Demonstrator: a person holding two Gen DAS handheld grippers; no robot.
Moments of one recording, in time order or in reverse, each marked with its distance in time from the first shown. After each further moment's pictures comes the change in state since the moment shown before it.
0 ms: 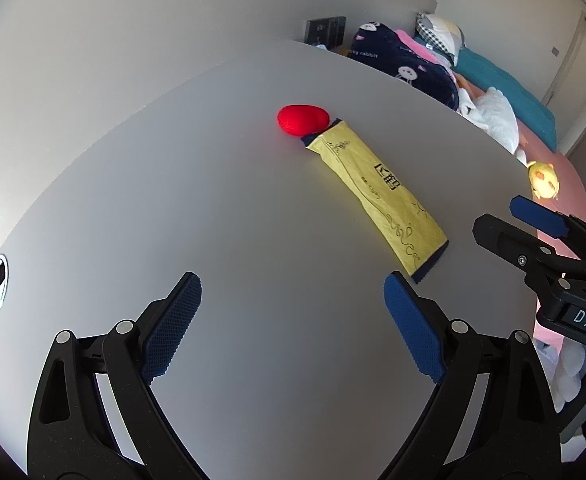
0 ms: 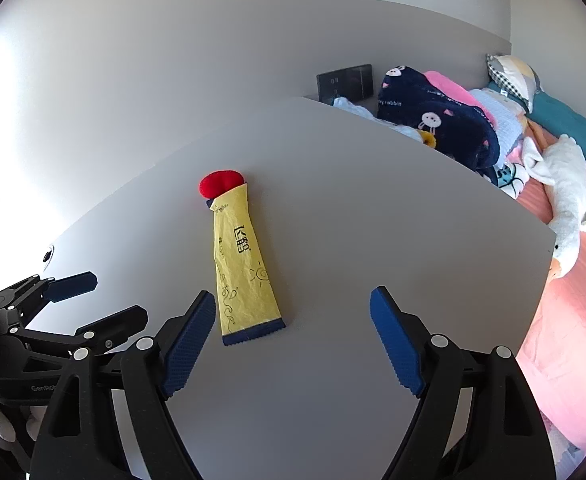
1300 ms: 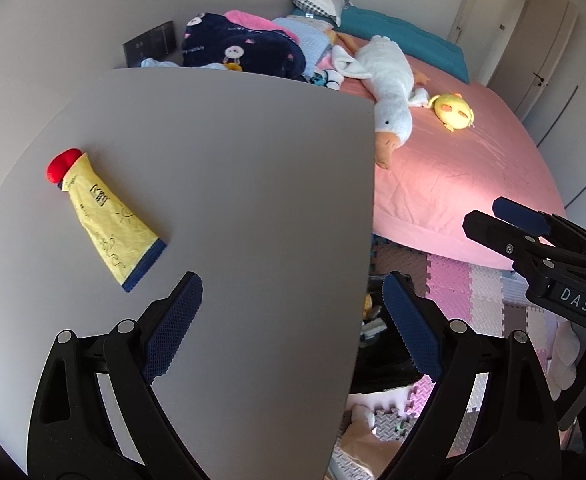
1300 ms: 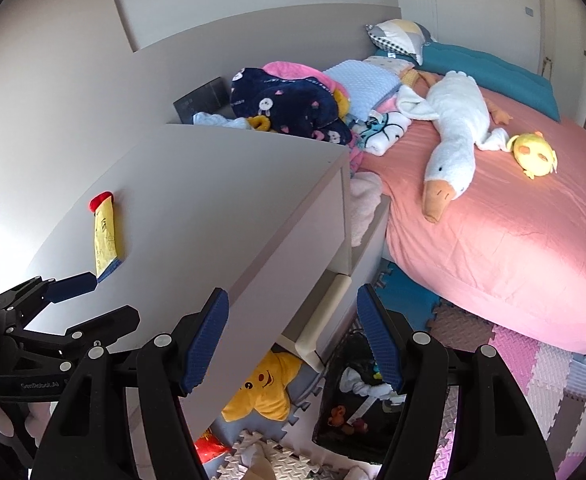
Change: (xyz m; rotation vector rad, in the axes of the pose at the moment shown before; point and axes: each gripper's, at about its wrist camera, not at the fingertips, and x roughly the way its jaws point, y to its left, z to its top) left arm -0.003 -0.181 -0.015 0.290 0.031 -0.210; right arm -0.109 -0.156 -0.085 0.269 -0.037 -0.180
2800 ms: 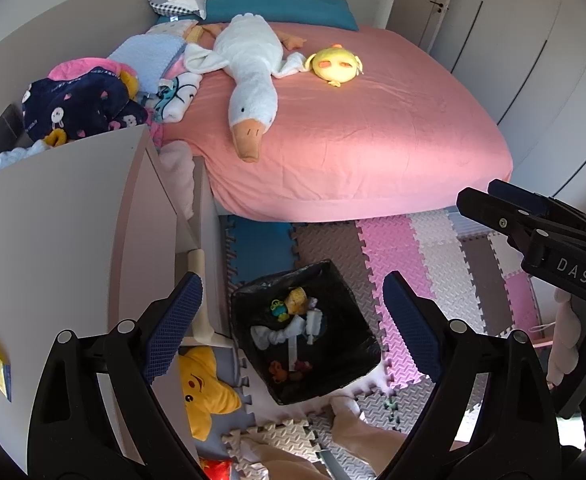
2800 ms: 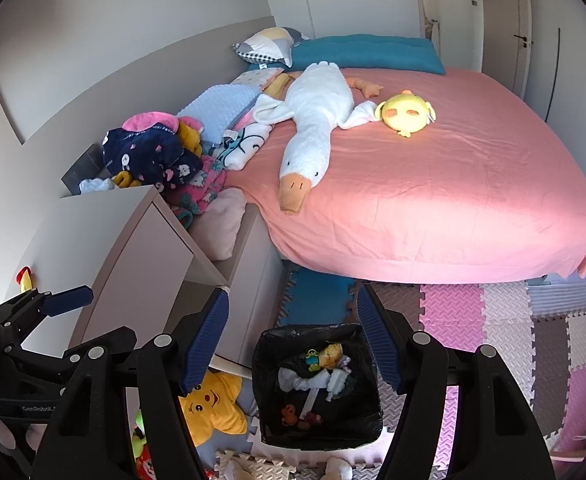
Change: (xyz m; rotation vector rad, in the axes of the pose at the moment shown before) left arm 0.042 -0.188 0.029 0.349 0.065 -0.213; right arm -0.082 -0.174 -0.049 0.309 -0.078 -0.249
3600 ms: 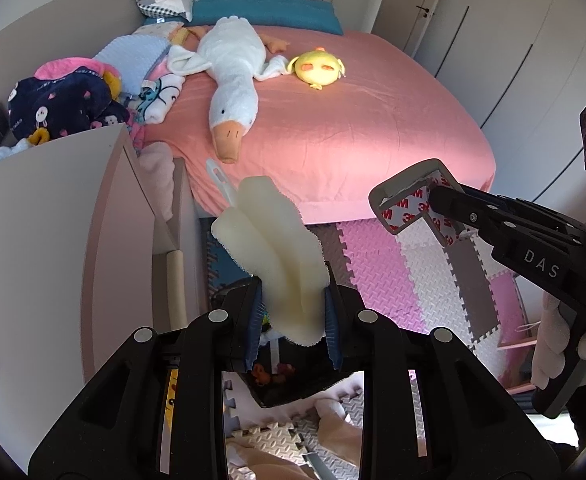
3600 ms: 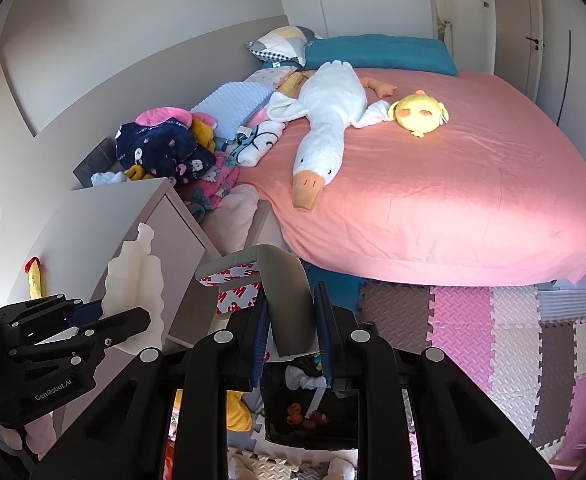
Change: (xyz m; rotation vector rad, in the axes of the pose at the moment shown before) left arm 0.003 -0.012 -0.006 0.004 -0.013 -0.069; right arm 0.002 0.005 -0.006 -0.021 0.000 0.042
